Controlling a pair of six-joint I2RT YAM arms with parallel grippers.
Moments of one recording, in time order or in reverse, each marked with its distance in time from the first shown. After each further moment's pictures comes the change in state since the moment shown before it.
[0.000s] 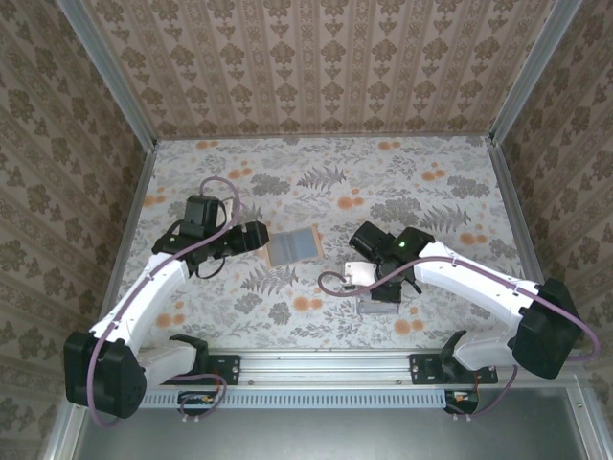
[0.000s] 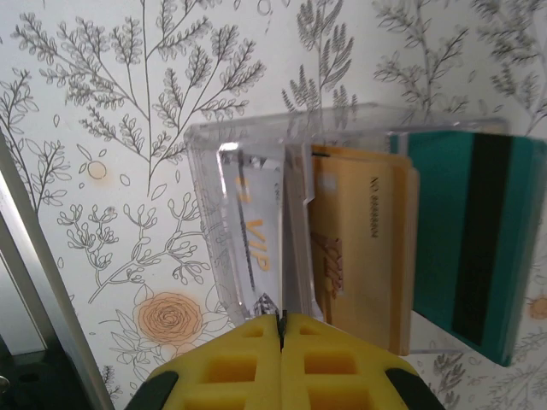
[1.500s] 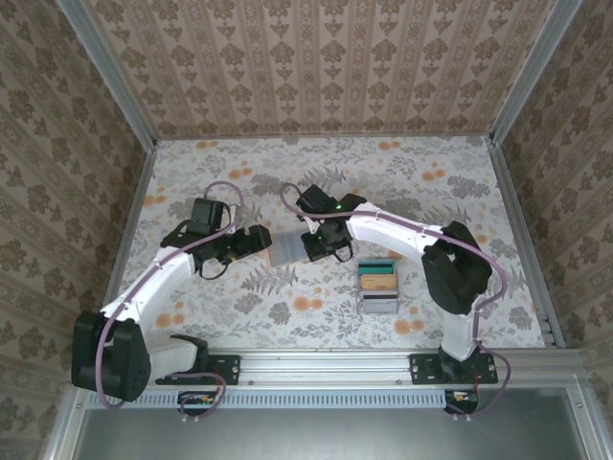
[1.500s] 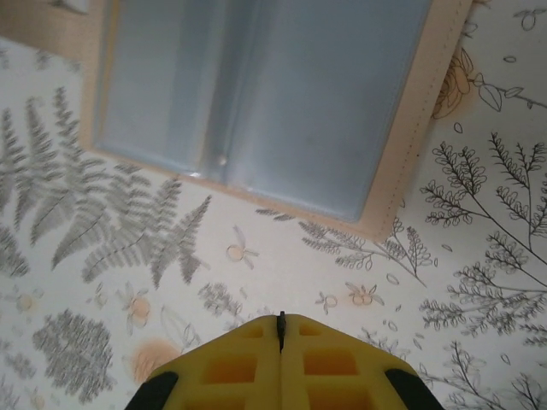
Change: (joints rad) left arm 0.009 0.093 -0.037 0.033 0.037 -0.069; right arm -0.029 0.581 0.473 0.293 -0.156 1.034
